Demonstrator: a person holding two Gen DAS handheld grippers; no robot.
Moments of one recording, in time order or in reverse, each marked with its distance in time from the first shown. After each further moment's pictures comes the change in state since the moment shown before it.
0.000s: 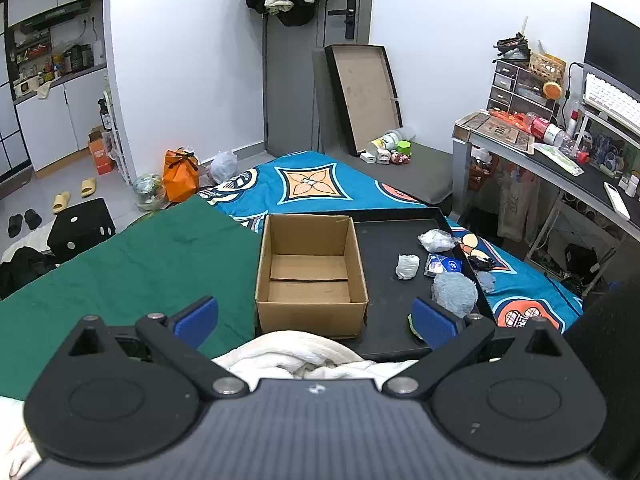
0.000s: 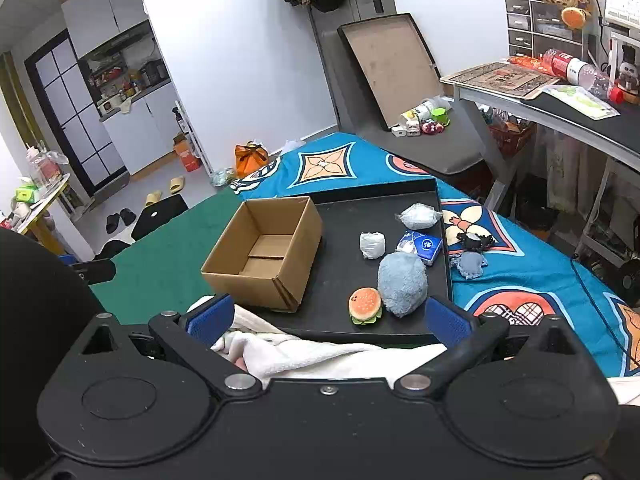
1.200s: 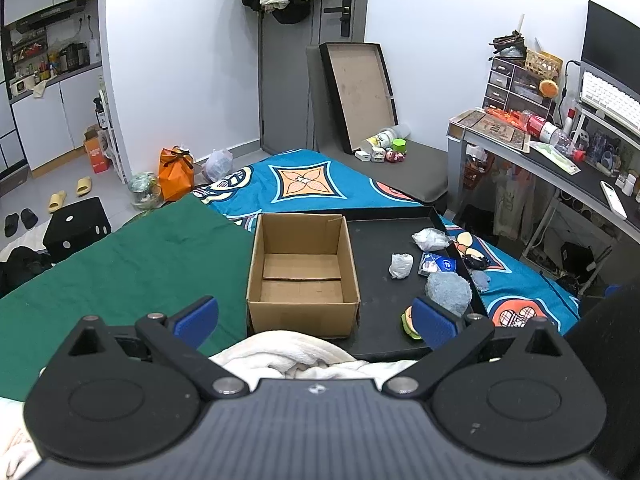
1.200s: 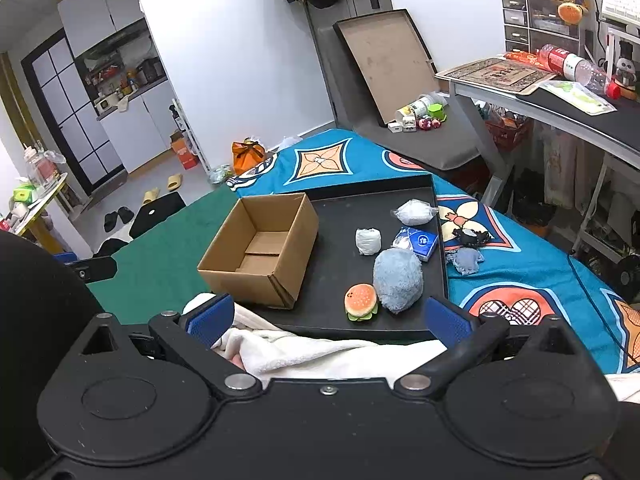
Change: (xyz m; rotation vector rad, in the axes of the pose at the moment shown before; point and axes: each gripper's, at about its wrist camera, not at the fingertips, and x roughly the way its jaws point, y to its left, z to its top) left arm 0.002 -0.012 0.000 0.000 0.006 -0.004; right arm 0.000 -0.002 0.000 0.007 0.010 -0.006
